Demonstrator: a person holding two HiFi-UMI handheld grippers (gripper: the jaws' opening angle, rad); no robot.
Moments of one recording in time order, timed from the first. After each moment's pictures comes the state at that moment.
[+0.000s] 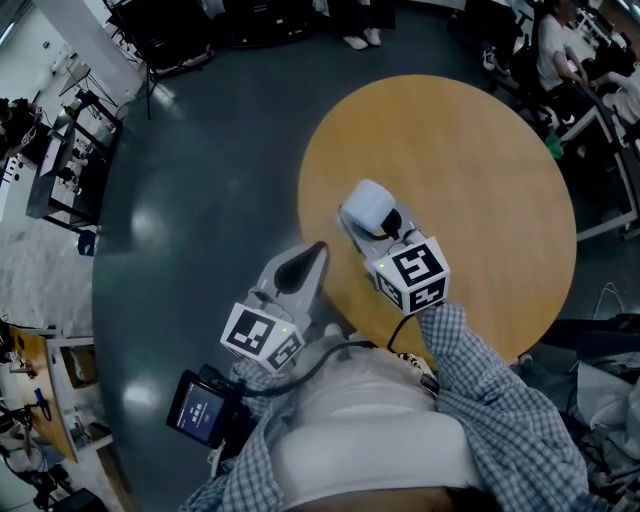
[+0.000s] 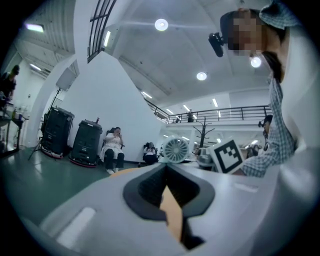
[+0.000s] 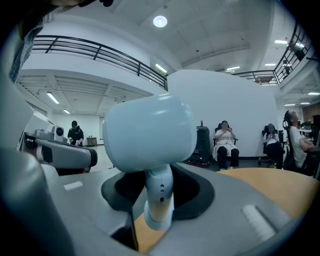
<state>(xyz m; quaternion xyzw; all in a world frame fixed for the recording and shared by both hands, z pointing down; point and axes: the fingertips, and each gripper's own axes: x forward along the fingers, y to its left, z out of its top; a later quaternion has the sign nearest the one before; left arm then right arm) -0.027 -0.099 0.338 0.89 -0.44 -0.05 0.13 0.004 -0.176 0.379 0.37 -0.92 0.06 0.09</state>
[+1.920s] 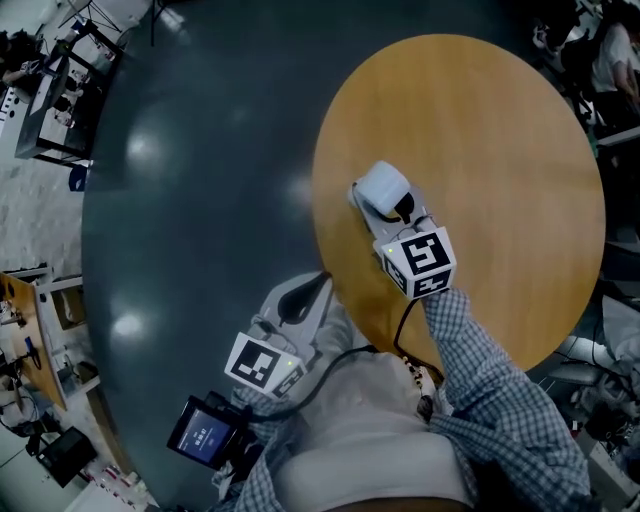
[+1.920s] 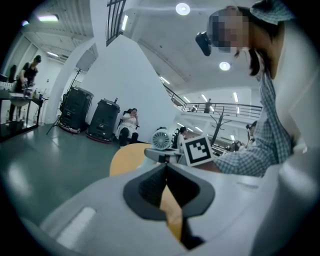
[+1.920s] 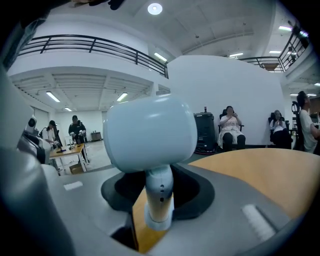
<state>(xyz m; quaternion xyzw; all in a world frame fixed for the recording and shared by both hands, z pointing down) -0.064 -0.076 0.431 0.84 -0.48 -0.01 0.24 -0.038 -0.223 0.486 0.34 -0.93 0.10 0.13</state>
